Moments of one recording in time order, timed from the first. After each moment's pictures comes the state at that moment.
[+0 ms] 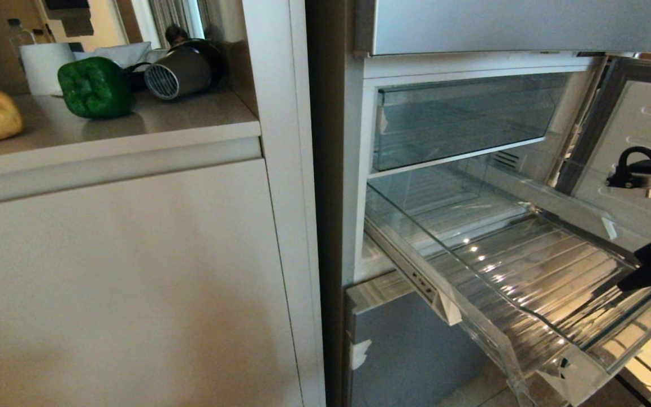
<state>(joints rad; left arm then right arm) 0.00 0.00 0.00 -0.02 0.00 0.00 0.04 1.53 -1.53 1.08 0.01 -0.24</state>
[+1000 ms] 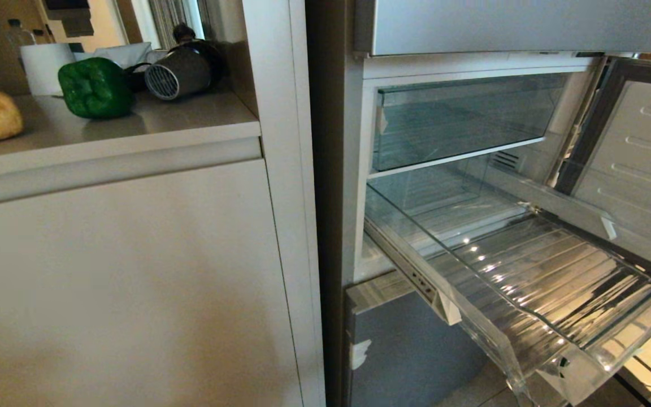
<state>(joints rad) 0.00 0.00 0.00 -0.02 0.00 0.00 0.04 1.11 -1.38 0.97 0.00 -0.17</state>
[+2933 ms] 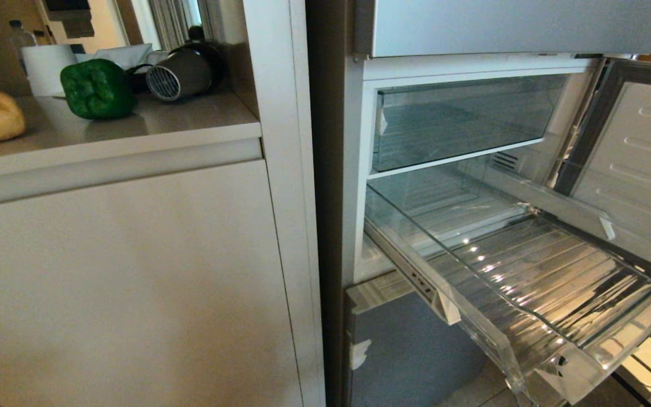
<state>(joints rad) 0.00 0.00 0.00 -0.02 0.00 0.00 -0.07 0.32 -0.01 -0.32 0.04 -0.01</state>
